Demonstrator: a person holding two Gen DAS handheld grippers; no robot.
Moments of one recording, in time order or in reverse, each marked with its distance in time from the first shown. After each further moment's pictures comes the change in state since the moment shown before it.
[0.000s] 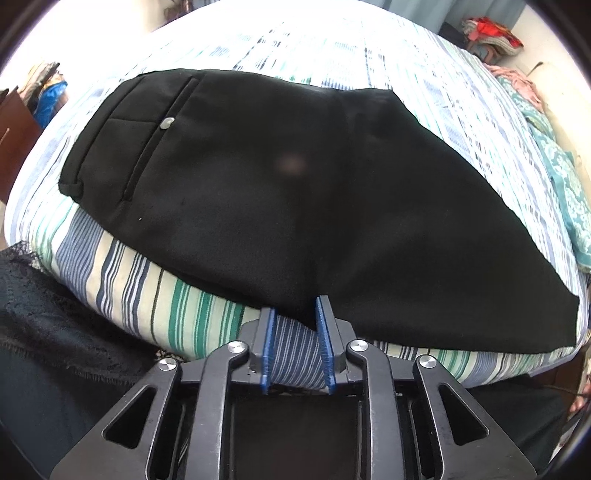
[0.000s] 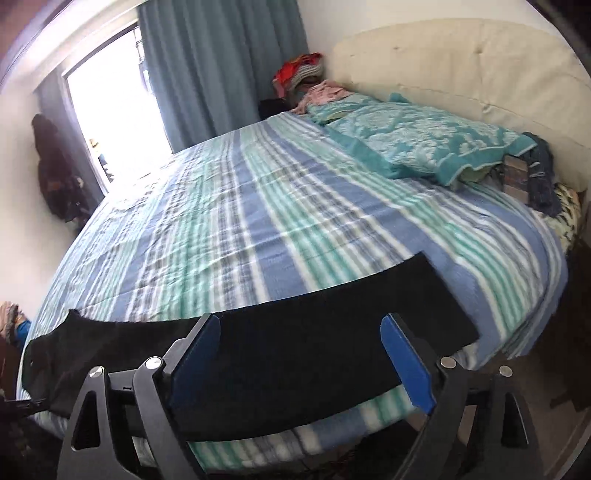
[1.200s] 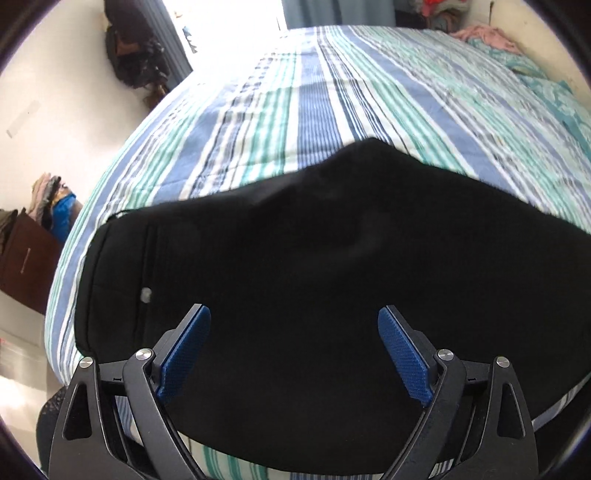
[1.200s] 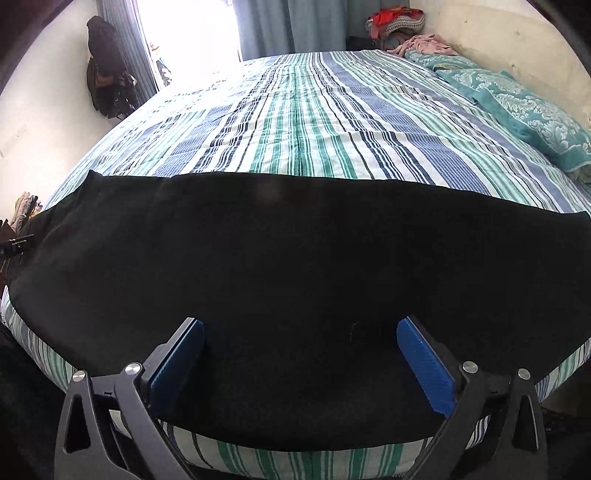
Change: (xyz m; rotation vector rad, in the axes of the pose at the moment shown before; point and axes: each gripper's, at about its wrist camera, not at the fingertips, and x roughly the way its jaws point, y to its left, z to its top) left arm 0.037 -0.052 0.066 0.323 -0.173 0.222; right arm 0.103 0.121 -0.103 -0.252 0.228 0.076
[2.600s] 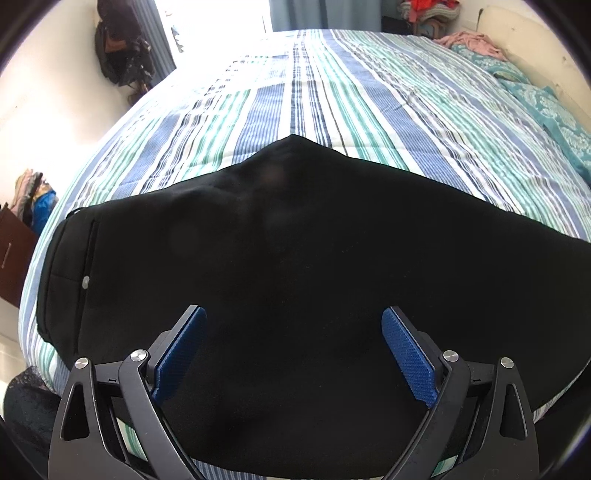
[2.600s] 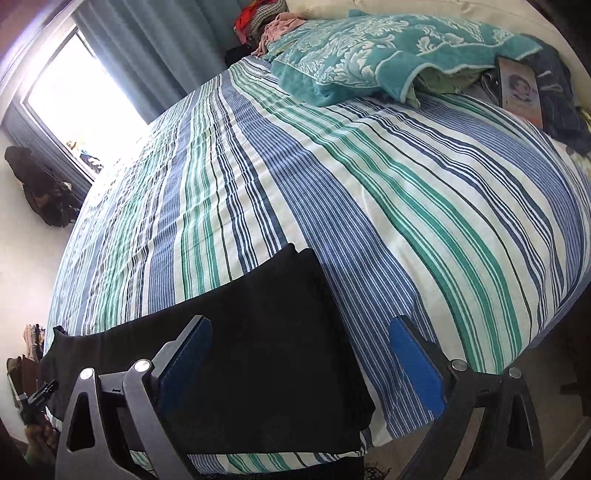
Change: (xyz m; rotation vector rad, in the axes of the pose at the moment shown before) left arm -0.022 -0.043 -0.006 -0.027 -0.048 -0.093; right arm -0.053 -0.345 0.045 0.440 0.009 0.032
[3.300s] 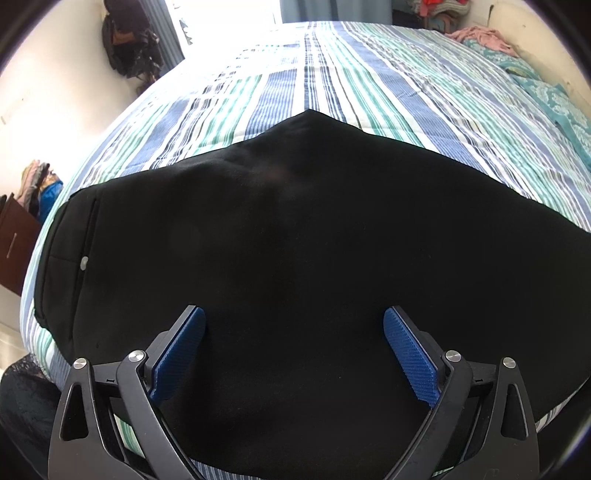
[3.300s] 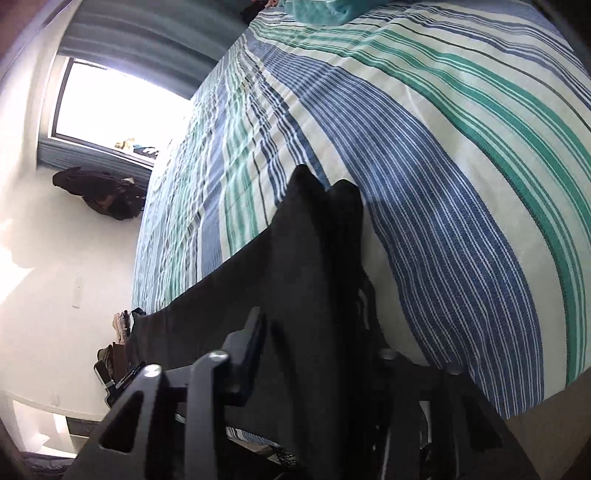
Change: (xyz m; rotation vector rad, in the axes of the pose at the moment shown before) left arm 0.013 0.008 -0.009 -0.027 0.025 0.027; right arm 0.054 -0.016 -0.016 0.152 0.263 0.358
